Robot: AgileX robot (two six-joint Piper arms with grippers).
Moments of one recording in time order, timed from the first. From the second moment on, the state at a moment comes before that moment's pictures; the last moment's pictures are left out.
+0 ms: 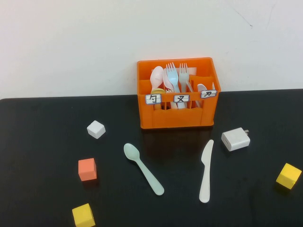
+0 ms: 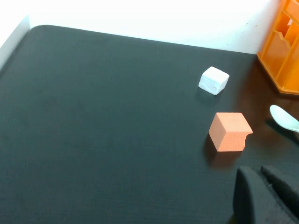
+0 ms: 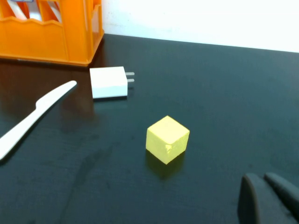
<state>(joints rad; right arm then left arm) 0.06 -0.01 0.02 0.05 0.42 -0.13 -0.07 -0.01 0.02 0.02 0.35 -0.25</state>
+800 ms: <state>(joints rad) 0.06 -0.01 0.03 0.05 0.21 -0.13 -0.07 -0.01 0.02 0.02 0.10 -0.25</state>
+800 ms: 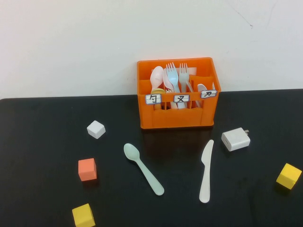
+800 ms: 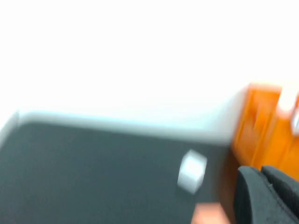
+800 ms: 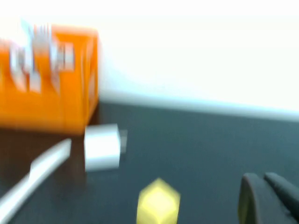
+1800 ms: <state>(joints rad) 0.06 -0.01 -0.07 0.04 -0.12 -0.14 -0.07 -0.02 -0.06 0.00 -0.26 -0.35</state>
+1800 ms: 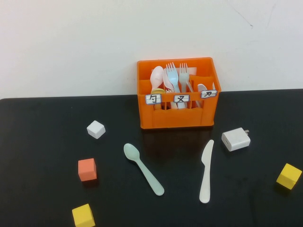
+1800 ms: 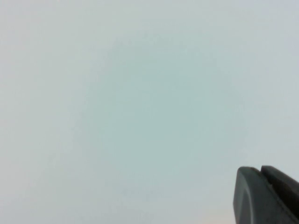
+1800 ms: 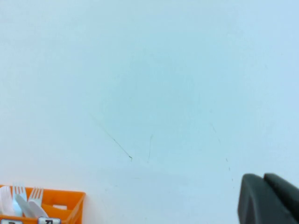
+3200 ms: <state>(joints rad) 0.07 0.56 -0.39 0.49 0.69 -0.85 -0.17 1.32 -0.76 -0.89 0.66 0.23</state>
